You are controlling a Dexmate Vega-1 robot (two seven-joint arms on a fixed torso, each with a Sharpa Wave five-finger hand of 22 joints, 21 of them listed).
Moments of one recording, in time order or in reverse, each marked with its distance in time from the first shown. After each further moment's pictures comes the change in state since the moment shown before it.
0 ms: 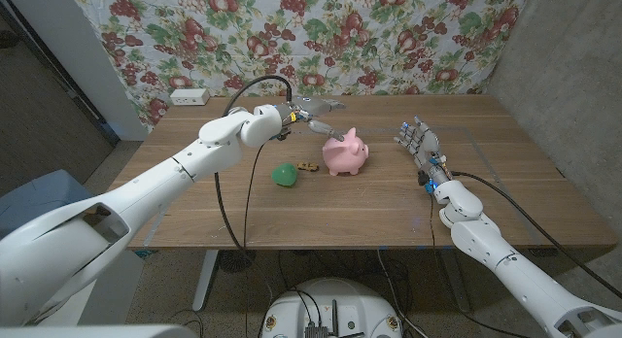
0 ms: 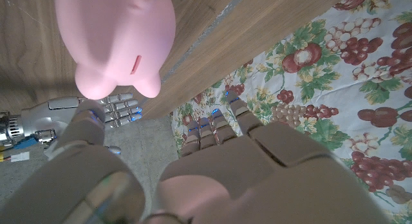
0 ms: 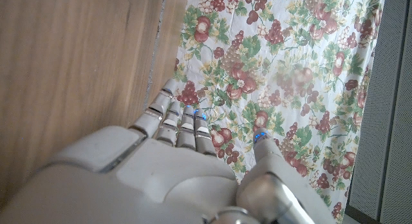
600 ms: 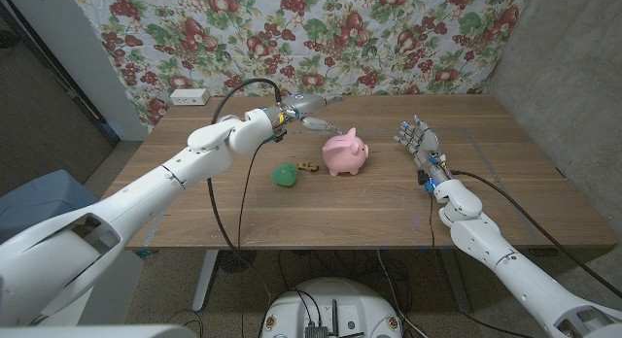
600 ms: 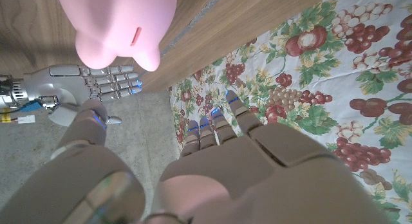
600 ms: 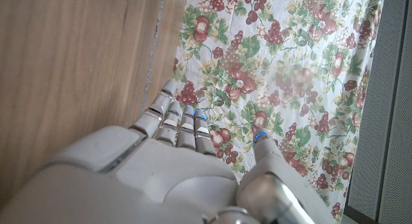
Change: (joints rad) left arm 0.066 0.025 -0.069 -0.002 -0.071 -0.106 0.149; left_hand 0.004 0.004 0.014 -0.003 0.000 0.005 0.005 0.000 0.000 0.001 0.009 -0.004 0.000 -0.002 0.002 0.000 -0.005 0.002 -0.002 0.000 0.000; right arm 0.004 0.000 -0.002 -0.001 -0.003 -0.001 -0.002; right_hand 0.000 0.000 0.000 0.000 0.000 -0.005 0.006 0.000 0.000 0.000 0.000 0.000 0.000 0.000 0.000 0.000 0.000 -0.013 -0.002 0.008 0.000
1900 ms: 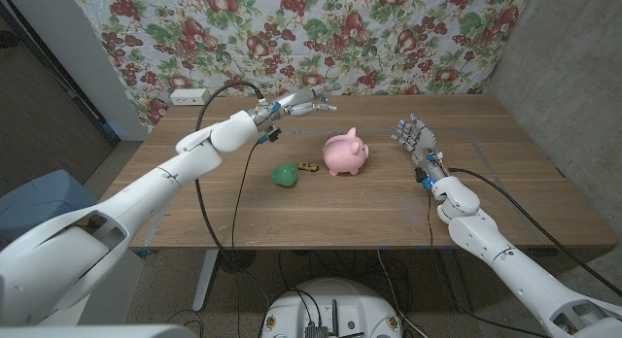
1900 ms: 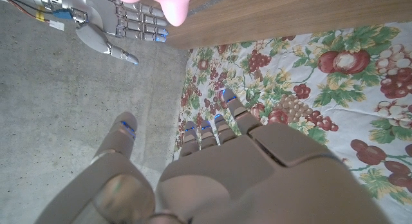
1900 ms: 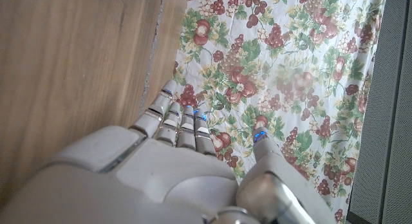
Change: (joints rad) left arm -0.002 -0.046 -0.064 0.269 -0.383 -0.327 0.025; left_hand -0.180 0.220 0.065 0.015 0.004 0.025 -0.093 -0.022 -0.014 -0.043 -0.046 0.008 -0.019 -0.075 -0.018 -0.004 -0.010 -0.003 -0.068 0.089 -0.005; right arm 0.024 0.005 -0.011 0.012 -0.007 -0.015 0.003; right_hand 0.007 0.007 0.000 0.000 0.000 -0.004 -0.004 0.000 0.000 -0.004 -0.004 0.000 0.000 -0.004 -0.004 0.000 0.005 -0.003 -0.004 0.017 0.000
